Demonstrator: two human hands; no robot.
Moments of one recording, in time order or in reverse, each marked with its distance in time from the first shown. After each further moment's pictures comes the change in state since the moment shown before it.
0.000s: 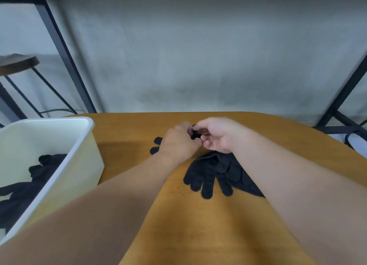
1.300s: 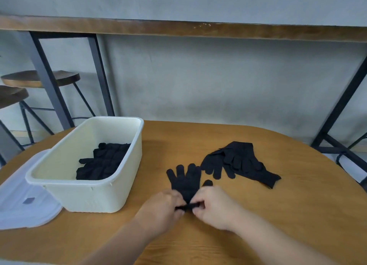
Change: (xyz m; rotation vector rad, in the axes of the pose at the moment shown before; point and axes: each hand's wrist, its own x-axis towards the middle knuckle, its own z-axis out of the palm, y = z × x) left_hand -0.220 -0.101 -0.047 0.316 -0.259 0.348; right_hand -0.167 0.153 0.065 -1.145 -0.147 -0.543
